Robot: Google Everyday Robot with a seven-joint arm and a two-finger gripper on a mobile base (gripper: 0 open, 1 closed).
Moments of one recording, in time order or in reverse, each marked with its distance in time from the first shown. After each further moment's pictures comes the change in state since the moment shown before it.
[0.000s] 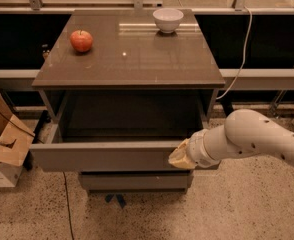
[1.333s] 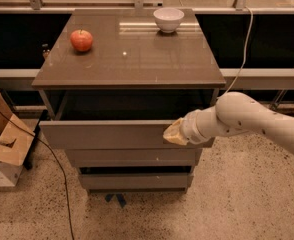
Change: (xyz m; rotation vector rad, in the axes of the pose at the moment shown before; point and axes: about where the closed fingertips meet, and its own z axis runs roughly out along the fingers) arm -0.017 -0.074 0.025 0.057 -0.069 0.028
